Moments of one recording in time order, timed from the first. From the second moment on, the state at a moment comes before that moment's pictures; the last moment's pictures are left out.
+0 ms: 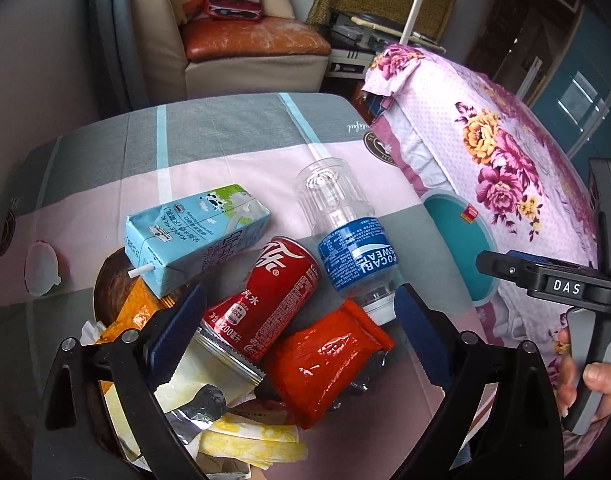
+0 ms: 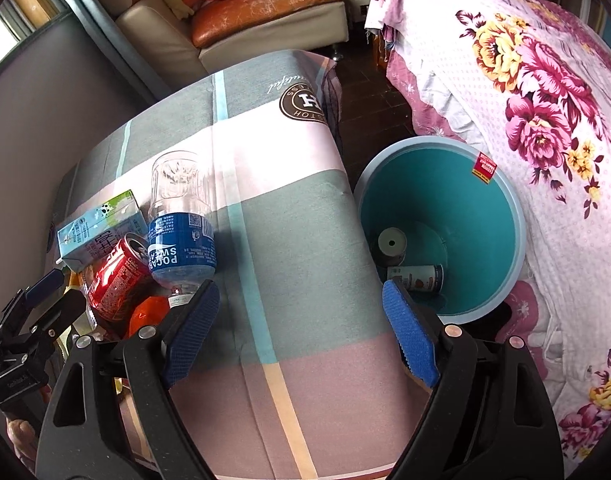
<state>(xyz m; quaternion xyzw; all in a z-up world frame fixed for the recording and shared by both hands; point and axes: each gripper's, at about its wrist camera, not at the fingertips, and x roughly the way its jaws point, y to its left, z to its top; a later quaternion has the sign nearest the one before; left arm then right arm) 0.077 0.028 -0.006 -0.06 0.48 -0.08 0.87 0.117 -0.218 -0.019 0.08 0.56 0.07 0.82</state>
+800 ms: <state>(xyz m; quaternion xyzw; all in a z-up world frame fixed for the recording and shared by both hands) 0.145 0.064 -0.027 0.12 0.53 -0.09 0.83 0.173 -0.140 -0.031 0.05 0.60 0.13 0.79</state>
